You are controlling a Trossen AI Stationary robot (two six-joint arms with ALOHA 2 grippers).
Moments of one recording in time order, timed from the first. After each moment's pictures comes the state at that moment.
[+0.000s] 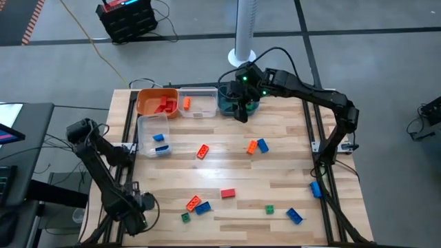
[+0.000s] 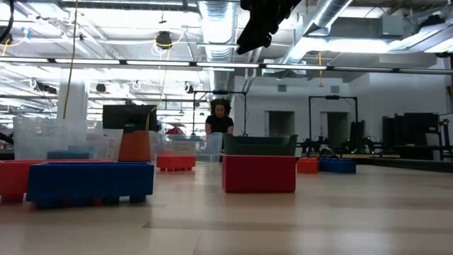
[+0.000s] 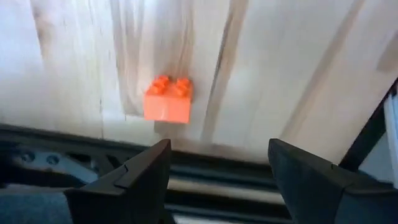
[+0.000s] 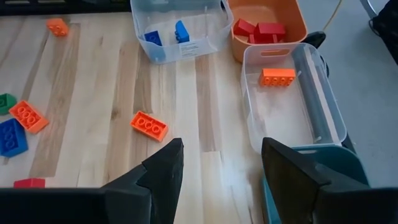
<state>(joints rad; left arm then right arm) -1.02 1.52 1.06 -1.11 0.12 -1.20 -0.37 1.71 1.78 -0.84 -0.21 -0.24</state>
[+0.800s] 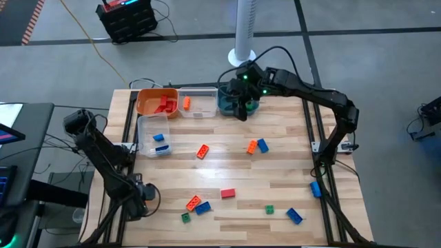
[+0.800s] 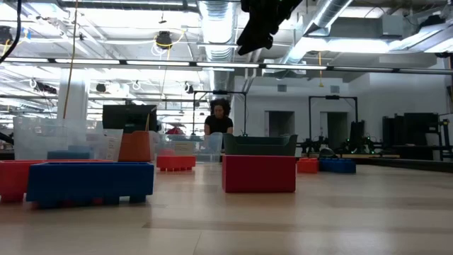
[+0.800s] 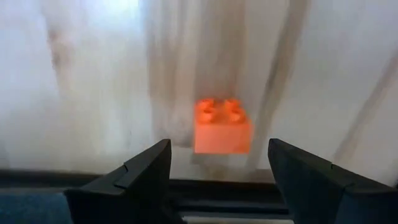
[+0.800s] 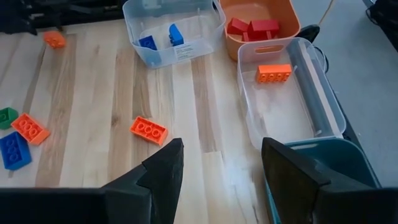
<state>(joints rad) -0.97 1.36 0.79 -0.92 0.09 -1.08 -0.38 1.71 1.78 -0.84 -0.21 -0.18</state>
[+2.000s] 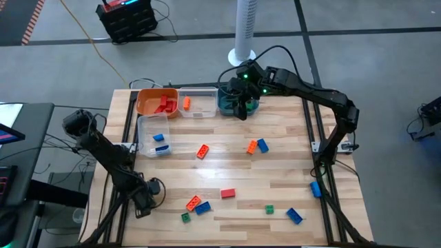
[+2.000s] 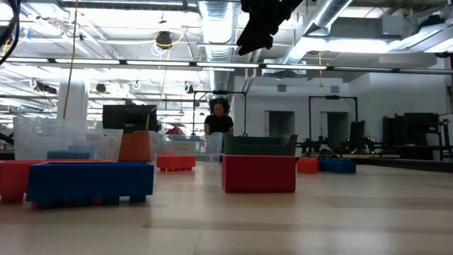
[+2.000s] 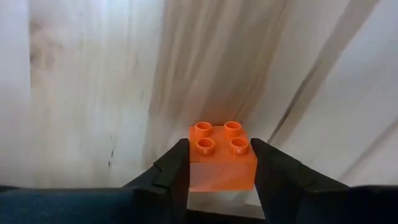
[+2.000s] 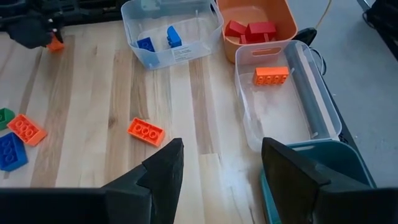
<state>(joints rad) -0.85 1.36 0.69 -0.76 0.16 -1.20 -0.39 1.71 1.78 -0.83 -0.21 -0.19</state>
